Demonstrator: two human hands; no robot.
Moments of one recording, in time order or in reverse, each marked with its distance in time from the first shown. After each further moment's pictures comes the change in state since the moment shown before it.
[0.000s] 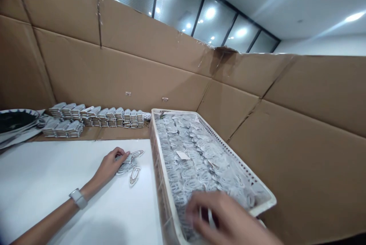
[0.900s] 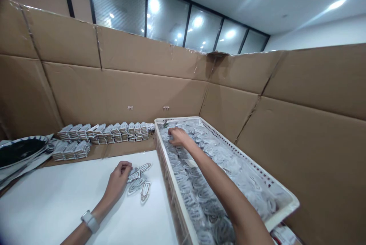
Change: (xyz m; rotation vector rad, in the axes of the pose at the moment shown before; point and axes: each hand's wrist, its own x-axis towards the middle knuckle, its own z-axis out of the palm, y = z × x) left_hand 0.010 -0.012 -0.001 -0.099 0.130 -0.049; right_hand 0.313 0.068 -0.027 -0.573 0.263 -0.046
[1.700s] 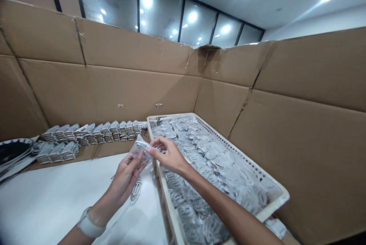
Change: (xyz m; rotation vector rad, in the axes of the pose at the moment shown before) left_hand -0.041 0.154 0.048 -0.976 -0.285 -0.211; right_hand -0.121 -0.083 -0.040 1.187 0.302 -0.090
